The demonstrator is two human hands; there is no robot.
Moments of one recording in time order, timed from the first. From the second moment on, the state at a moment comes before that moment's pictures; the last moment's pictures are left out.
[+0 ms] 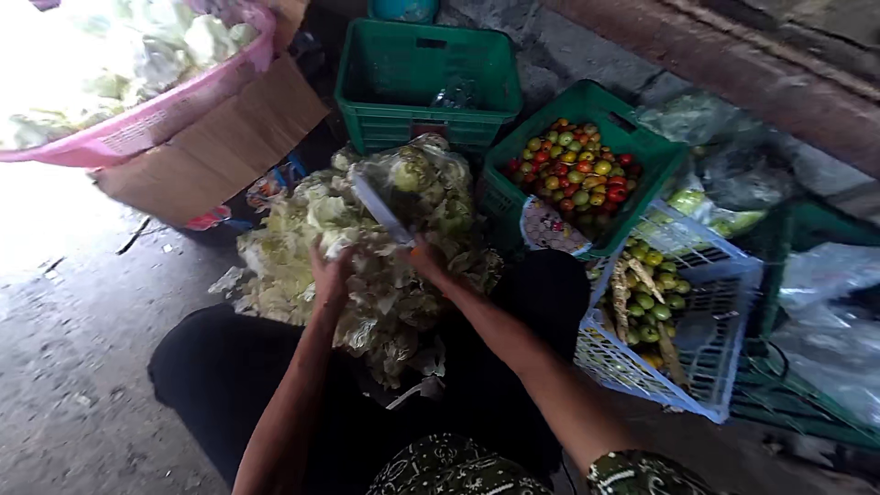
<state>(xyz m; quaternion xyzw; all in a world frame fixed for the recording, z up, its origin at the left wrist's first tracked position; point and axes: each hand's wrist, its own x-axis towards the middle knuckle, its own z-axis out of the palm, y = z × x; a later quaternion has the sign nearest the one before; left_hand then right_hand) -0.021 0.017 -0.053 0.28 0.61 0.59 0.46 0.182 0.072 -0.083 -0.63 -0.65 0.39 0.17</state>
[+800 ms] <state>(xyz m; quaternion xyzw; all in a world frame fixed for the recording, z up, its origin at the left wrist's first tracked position) 0.023 0.012 -0.019 0.22 0.38 0.64 0.64 0.150 0.028 0.031 -0.45 -0.81 0.14 0.35</state>
